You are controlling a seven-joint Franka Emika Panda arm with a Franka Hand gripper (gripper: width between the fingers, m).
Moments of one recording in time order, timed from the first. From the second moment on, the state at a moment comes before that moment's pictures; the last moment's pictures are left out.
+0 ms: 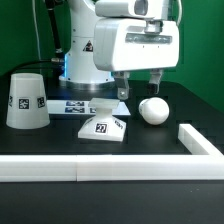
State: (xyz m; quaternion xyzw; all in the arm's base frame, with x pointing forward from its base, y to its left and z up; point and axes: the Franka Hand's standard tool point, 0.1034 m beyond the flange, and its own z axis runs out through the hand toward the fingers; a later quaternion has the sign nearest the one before) arm 0.553 0.051 0.093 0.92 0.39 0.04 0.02
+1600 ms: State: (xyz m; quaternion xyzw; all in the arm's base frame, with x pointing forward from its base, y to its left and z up) arm 0.513 0.003 0.085 0.99 0.10 0.02 0.00
